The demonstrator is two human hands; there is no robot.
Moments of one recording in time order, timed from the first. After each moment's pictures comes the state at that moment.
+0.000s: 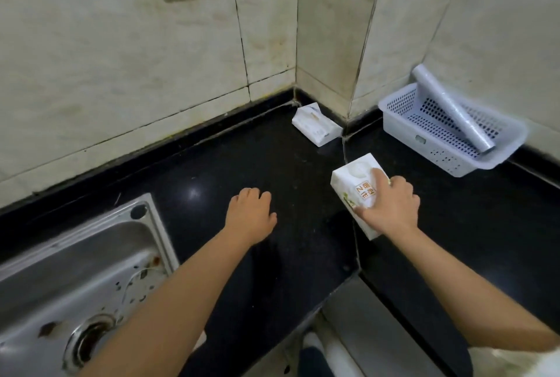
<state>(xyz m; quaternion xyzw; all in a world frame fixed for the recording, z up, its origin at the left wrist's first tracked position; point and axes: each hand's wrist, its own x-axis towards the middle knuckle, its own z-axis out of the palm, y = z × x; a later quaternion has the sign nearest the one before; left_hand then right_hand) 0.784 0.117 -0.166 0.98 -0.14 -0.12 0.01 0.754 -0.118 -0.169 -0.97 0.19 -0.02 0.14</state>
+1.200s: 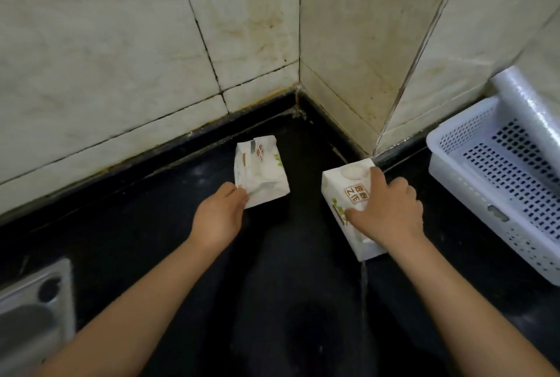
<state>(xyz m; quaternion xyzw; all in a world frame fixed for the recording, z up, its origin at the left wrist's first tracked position) 0.981 0.083 -0.223 0.97 -0.15 0.09 0.14 0.972 -0.154 -0.203 -0.97 0.16 0.11 0.15</state>
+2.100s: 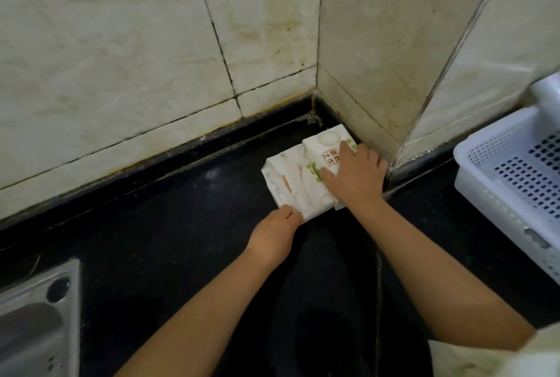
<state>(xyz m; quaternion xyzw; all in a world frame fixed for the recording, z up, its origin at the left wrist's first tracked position) 0.995 0.030 -0.276 0.98 -0.16 -0.12 0.06 1.062 -0.121 -0.245 -0.99 0.06 0.00 0.13</state>
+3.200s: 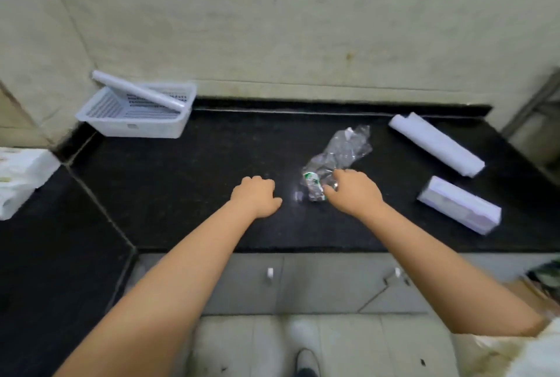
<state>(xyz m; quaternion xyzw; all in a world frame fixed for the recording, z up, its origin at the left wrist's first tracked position) 0.498 -0.183 -0.125 0.79 -0.58 -0.19 -0.02 0.330 -0.256 -0.114 -0.85 0.52 -0.03 0.10</state>
